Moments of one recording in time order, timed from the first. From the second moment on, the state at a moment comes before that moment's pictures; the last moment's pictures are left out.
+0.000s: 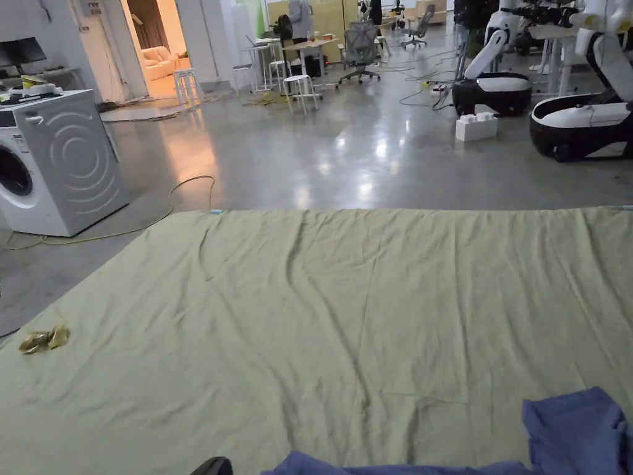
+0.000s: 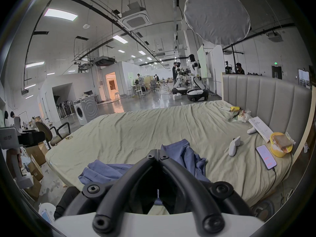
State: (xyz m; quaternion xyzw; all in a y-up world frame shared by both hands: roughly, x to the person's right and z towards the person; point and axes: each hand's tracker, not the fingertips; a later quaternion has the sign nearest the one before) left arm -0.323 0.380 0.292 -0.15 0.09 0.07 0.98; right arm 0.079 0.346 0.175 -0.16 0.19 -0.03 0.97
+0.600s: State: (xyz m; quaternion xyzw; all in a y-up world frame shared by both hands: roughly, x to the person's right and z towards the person) left arm -0.400 0.187 0.032 -0.52 0.08 0.08 0.85; right arm 0.118 0.313 0.171 -0.24 0.12 -0.06 0.96
